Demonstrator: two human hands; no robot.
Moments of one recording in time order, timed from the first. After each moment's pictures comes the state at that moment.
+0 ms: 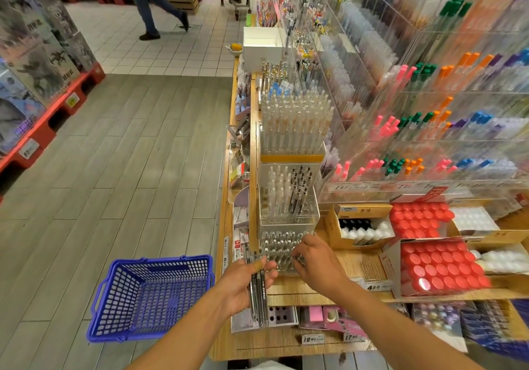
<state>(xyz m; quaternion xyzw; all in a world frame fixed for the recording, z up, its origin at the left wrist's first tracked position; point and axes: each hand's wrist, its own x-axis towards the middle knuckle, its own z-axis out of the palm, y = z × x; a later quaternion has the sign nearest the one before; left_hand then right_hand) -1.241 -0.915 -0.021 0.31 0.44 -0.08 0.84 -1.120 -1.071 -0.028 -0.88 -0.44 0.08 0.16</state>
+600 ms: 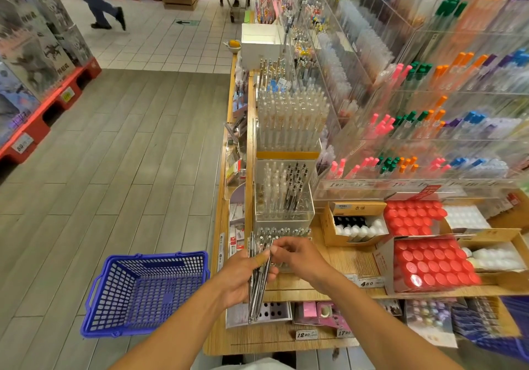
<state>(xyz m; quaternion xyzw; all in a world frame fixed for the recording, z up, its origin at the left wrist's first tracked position) -1.236 -0.920 -0.009 0.37 0.38 -0.10 0.84 -1.135 -1.050 -0.003 -0.75 -0.17 0.40 0.49</state>
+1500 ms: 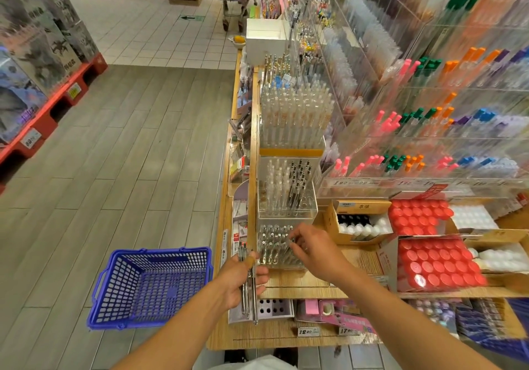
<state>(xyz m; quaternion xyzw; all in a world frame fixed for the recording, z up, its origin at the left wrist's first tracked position) -1.245 -0.916 -0.036 0.41 0.48 -0.10 0.77 -1.105 -1.072 -0.011 -0.85 -0.41 0.17 0.27</state>
